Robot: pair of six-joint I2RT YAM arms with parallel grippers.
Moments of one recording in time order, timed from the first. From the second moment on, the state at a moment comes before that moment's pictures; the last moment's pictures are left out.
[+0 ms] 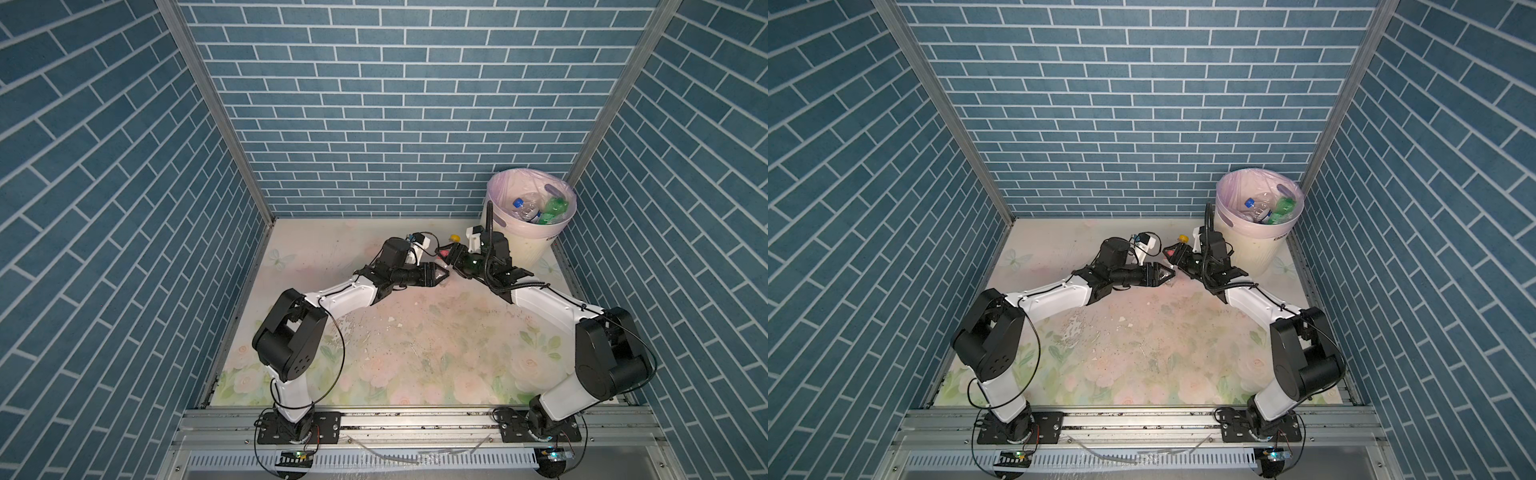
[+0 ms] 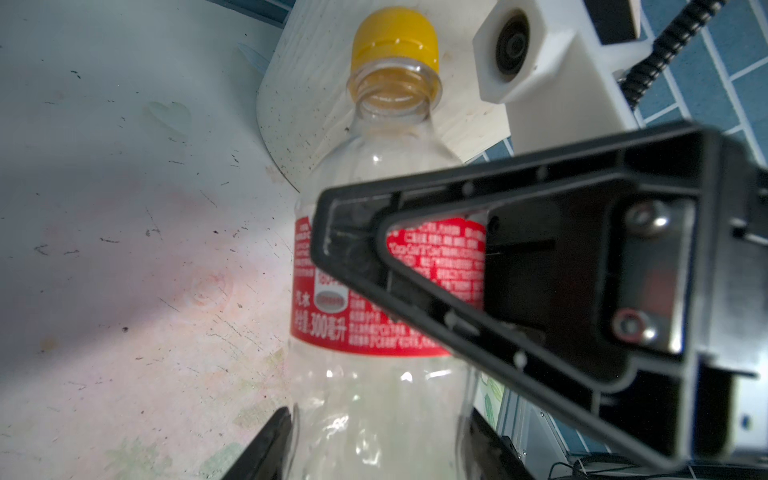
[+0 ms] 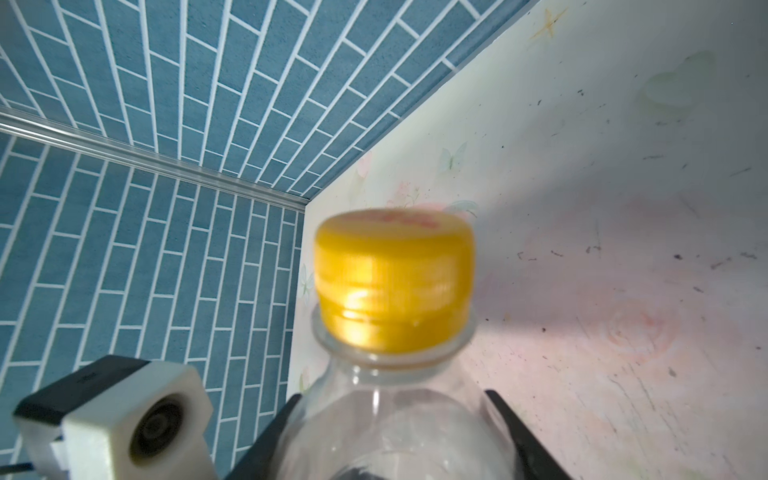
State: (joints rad) left arm -0.65 1.80 1.20 0.14 0.53 -0.61; right arm 0.44 1.57 1.03 0.08 -0.37 0.90
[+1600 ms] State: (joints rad) left arm -0.65 1.59 1.37 -0.03 0.43 -0.48; right arm 0.21 1.56 2.19 -0.68 0.13 0.28
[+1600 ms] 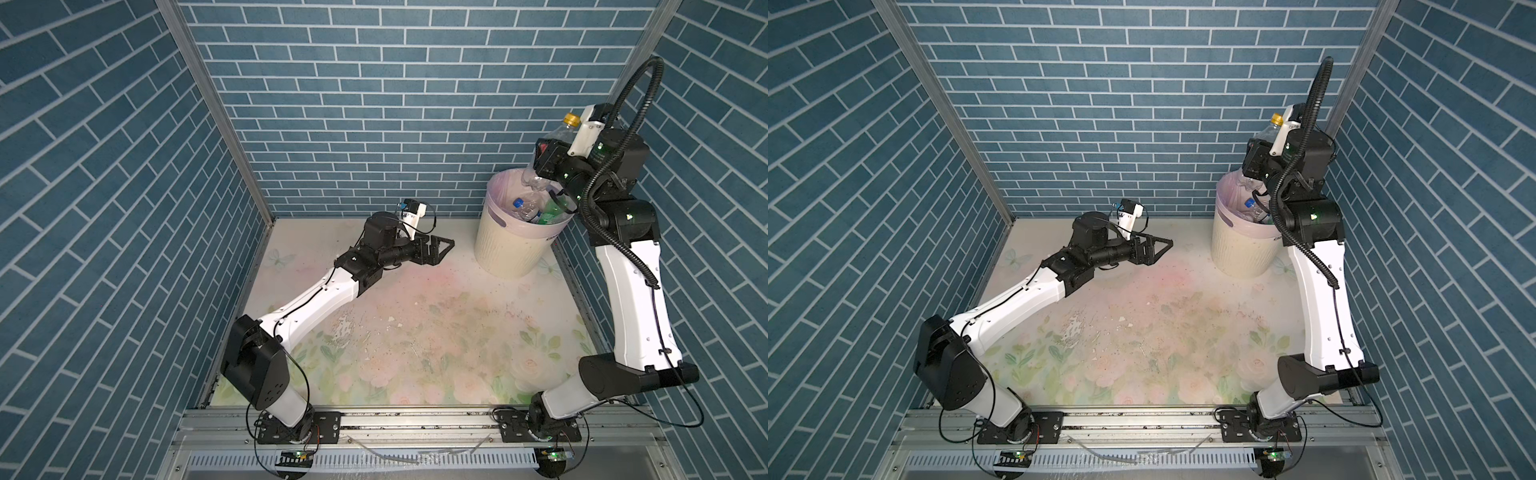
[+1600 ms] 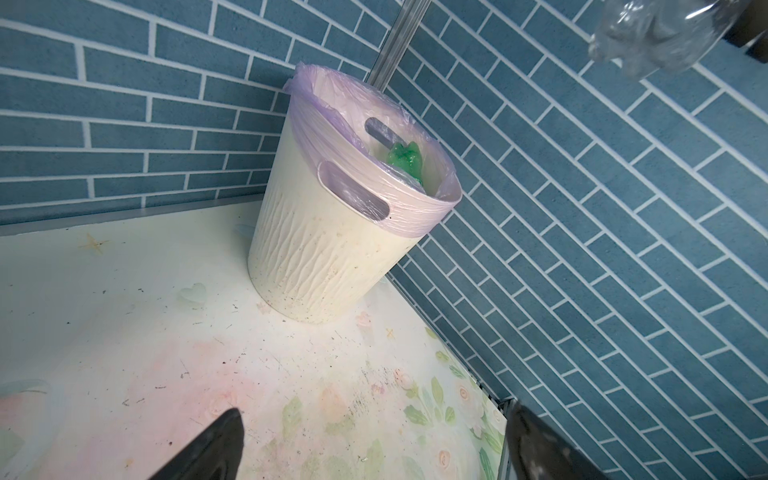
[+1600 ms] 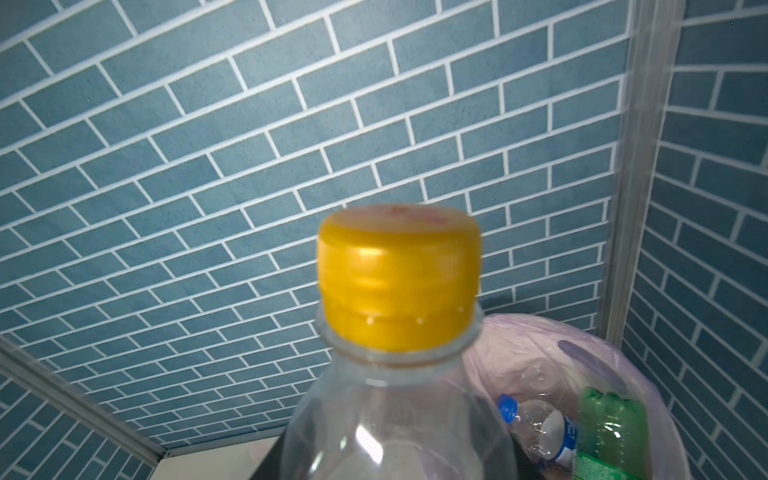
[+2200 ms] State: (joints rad) left arm -0.65 1.62 1.36 -0.06 0.44 -0.47; right arm 0.05 2.02 2.37 -0.92 0.08 0.29
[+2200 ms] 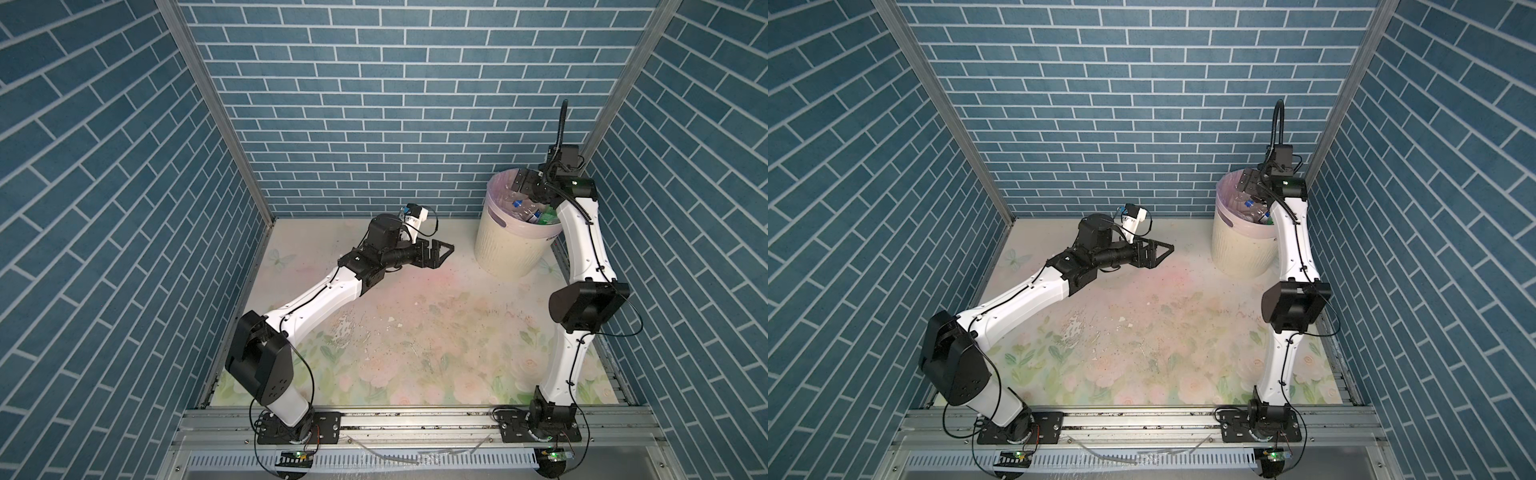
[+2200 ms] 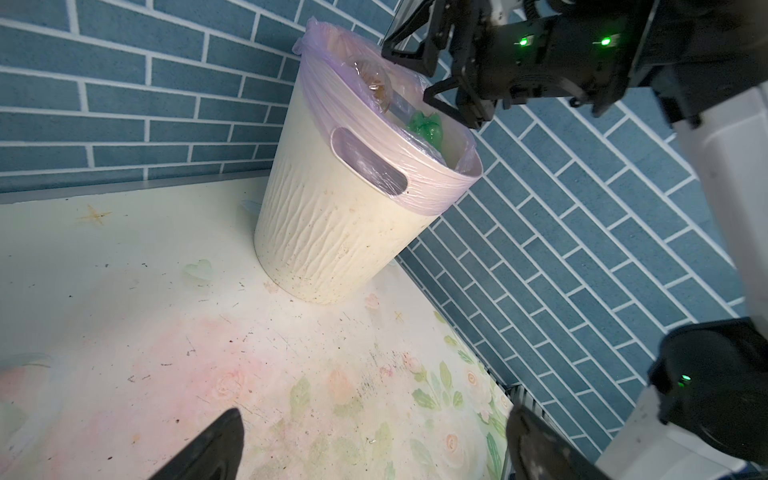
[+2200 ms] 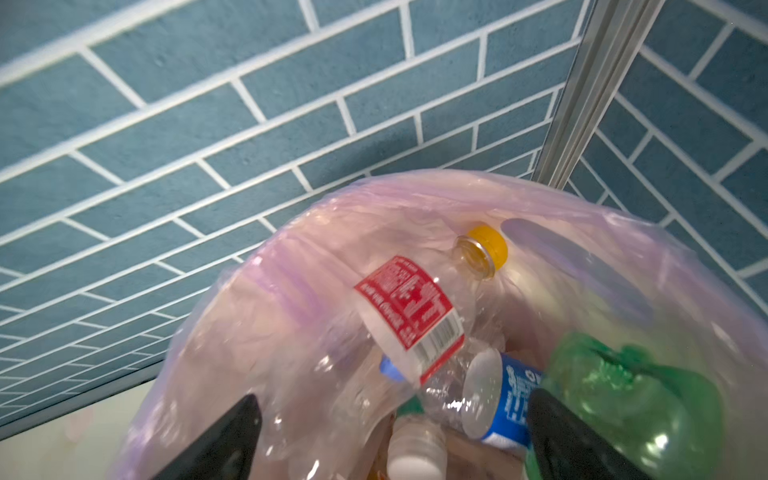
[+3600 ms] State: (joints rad) left arm -0.18 1.18 1.06 -0.23 -0.21 -0.25; right arm 0.42 1.64 1.45 -0.41 -0.12 0.13
